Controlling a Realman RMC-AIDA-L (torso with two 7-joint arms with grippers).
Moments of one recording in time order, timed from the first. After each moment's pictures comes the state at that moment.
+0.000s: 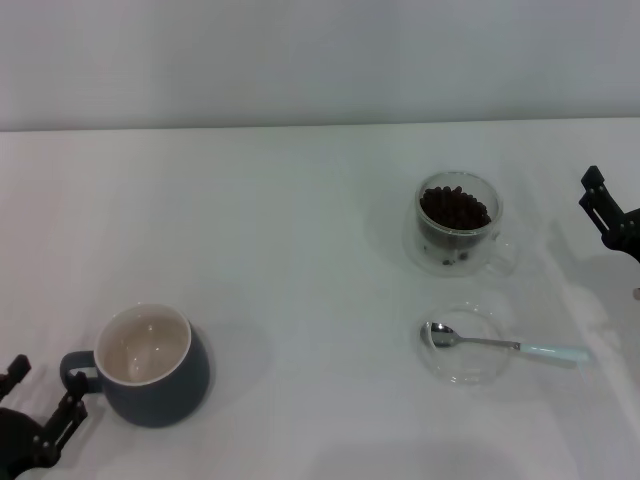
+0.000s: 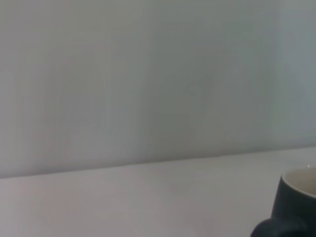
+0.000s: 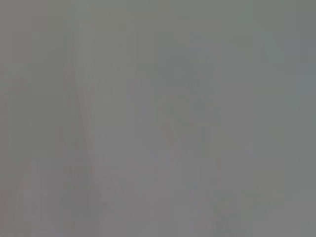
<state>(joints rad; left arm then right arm) -0.14 -2.08 2.84 0.03 -0.93 1.36 -0.27 0.38 2.03 -0.13 0.23 -1.26 -1.34 0.20</state>
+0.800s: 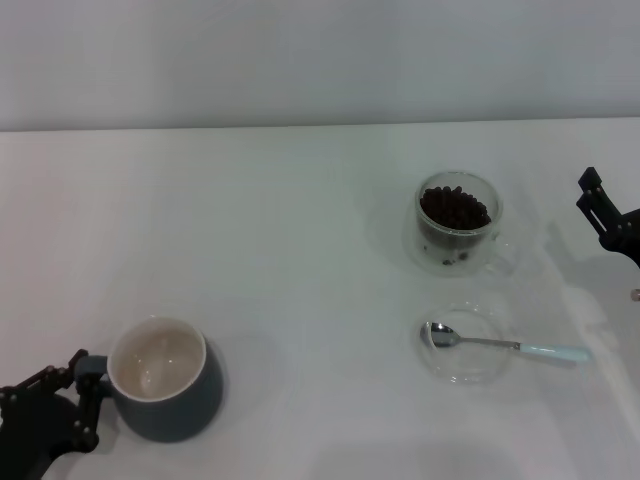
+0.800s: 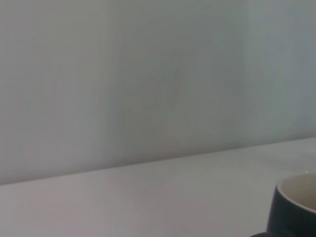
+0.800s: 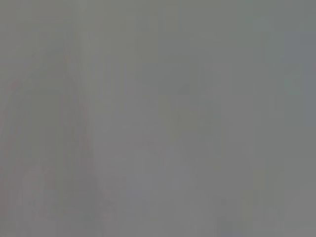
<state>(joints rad) -0.19 -2.09 2.84 0.08 -0.89 1.31 -0.22 0.38 2.03 -0.13 0.24 -1.27 -1.34 0.20</state>
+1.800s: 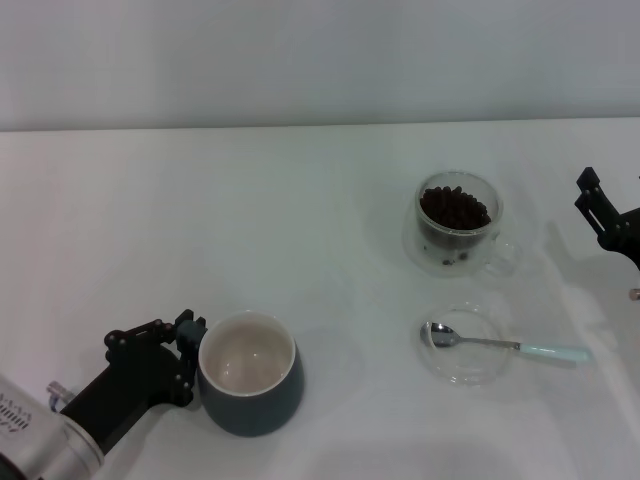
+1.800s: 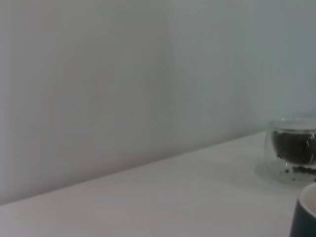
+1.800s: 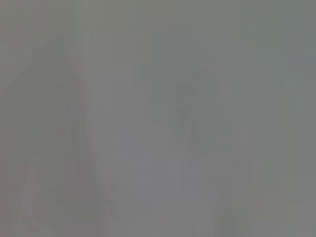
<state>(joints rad) -0.35 -2.09 2.84 0.21 -0.81 1.12 -0.16 0.39 2.03 -0.13 0.24 -1.27 -1.34 0.20</state>
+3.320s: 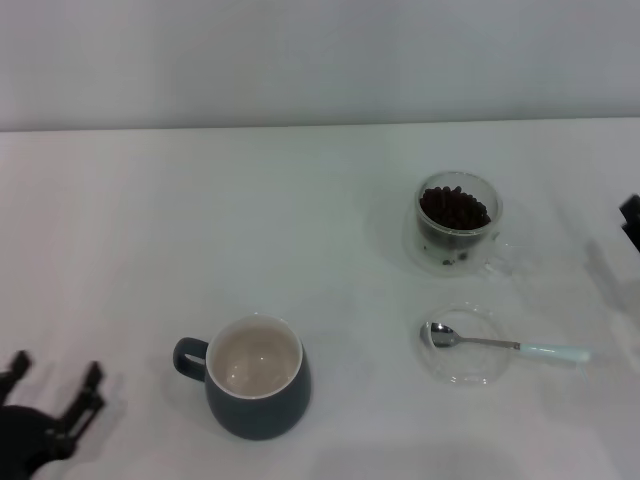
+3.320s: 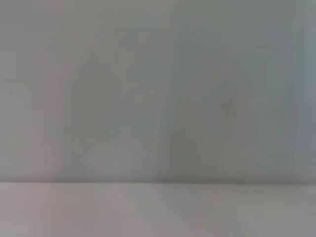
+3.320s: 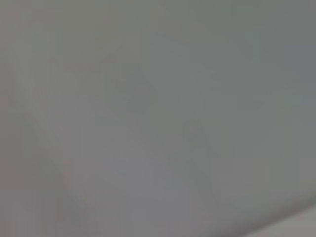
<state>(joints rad) -0.09 -2.08 2.83 0.23 -1.02 1.34 -0.17 0.30 2.01 -0.20 0.18 -1.26 -1.35 0.61</state>
